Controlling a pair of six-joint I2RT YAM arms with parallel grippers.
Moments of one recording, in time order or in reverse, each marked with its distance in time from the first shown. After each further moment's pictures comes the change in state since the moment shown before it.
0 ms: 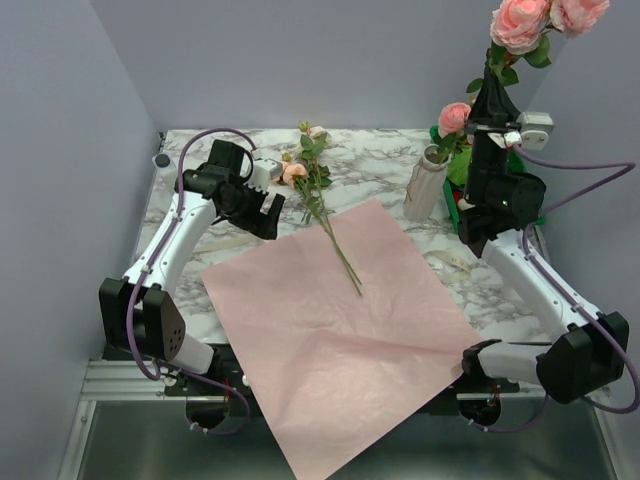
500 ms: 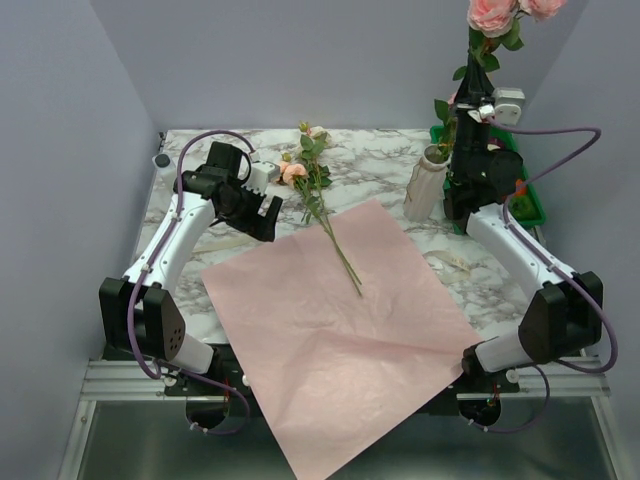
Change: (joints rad) left arm 0.014 0.000 -0.018 -0.003 0.000 0.022; right arm -0.032 0.211 0.139 0.048 -0.003 -0.006
